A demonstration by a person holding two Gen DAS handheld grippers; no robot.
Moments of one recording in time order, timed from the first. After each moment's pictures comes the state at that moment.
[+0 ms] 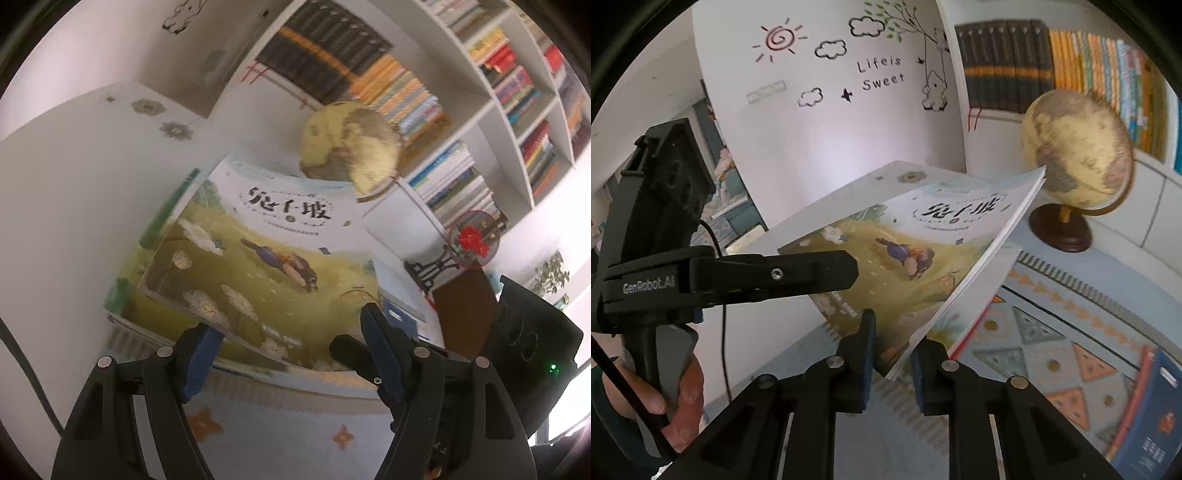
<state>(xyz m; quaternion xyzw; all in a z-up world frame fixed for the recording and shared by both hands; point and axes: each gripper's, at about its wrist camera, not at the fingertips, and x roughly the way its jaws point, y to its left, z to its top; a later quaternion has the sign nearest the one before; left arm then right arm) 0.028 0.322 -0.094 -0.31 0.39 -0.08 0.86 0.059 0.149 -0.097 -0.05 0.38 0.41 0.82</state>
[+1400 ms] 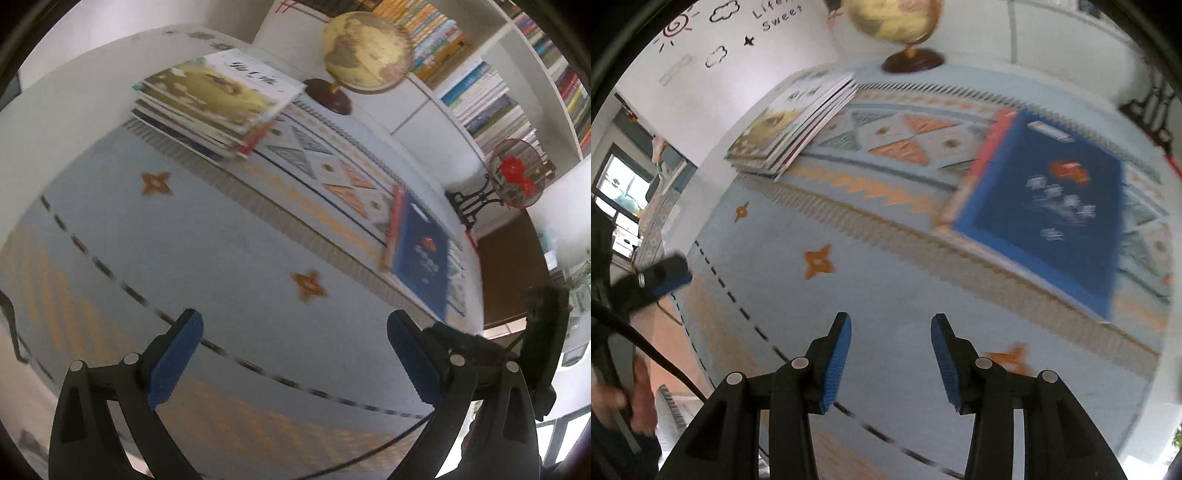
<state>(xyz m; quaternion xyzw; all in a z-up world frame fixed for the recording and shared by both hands) -0.104 0.114 -0.114 -0.30 0.48 0.05 0.82 -0.011 -0.125 -0.155 -0.03 0.56 0.29 0.77</state>
